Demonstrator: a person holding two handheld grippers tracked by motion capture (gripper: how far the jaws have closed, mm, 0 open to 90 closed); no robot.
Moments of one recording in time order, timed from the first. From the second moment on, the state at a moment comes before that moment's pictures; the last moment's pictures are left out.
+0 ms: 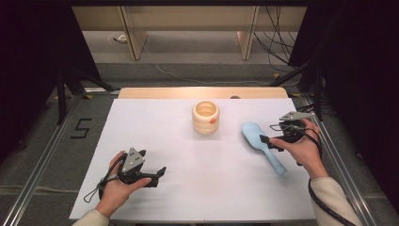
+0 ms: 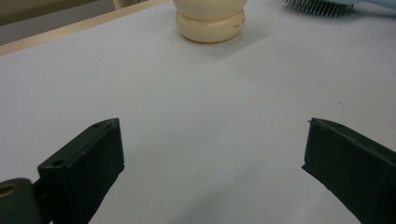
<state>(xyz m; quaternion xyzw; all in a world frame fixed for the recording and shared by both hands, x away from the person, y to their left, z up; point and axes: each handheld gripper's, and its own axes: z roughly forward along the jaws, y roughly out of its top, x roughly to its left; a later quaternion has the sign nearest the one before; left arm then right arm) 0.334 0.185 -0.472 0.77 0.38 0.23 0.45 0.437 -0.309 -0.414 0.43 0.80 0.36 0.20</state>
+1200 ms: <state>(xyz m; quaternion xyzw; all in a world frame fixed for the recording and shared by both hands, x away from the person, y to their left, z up) 0.335 0.183 -0.472 0.77 0.38 0.22 0.46 0.473 -0.278 -0.453 0.48 0.87 0.10 0.03</state>
